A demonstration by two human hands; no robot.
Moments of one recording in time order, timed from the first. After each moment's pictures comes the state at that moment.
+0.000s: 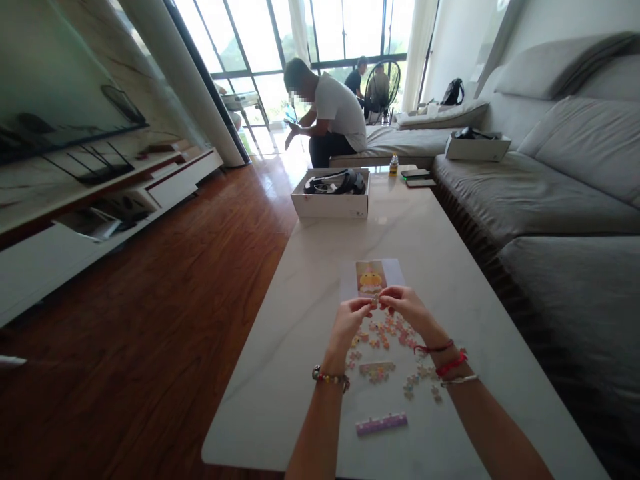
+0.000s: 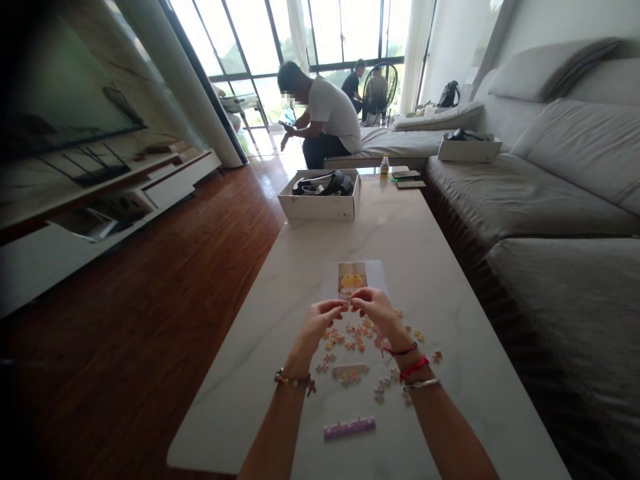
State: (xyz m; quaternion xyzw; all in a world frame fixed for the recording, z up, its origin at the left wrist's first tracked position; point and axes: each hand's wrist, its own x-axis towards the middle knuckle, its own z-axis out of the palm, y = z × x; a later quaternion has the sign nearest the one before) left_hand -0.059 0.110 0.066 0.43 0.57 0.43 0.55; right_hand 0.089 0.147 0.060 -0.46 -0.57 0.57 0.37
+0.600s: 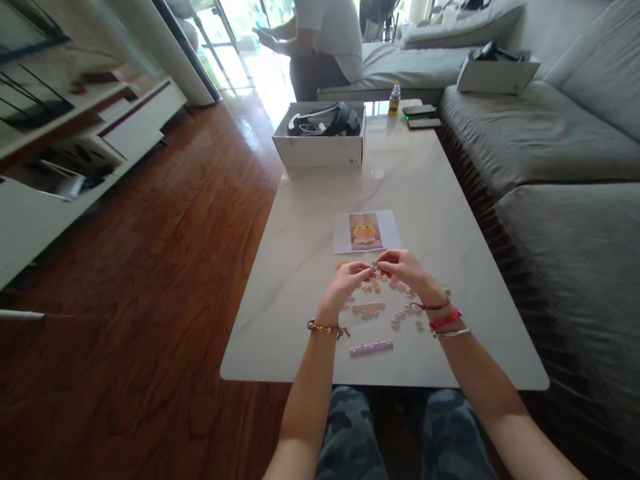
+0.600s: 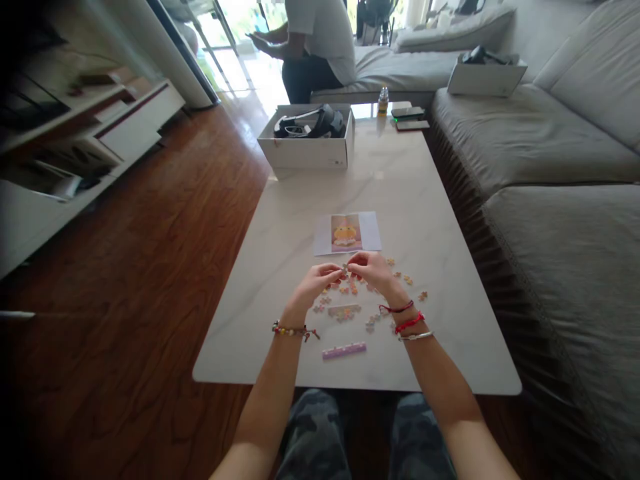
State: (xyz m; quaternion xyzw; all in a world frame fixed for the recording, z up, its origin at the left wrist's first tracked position) left_hand -0.055 0.092 0.051 0.46 0.55 0.32 0.61; right_hand 0.105 0.121 0.052 -0.50 -0.60 0.55 0.30
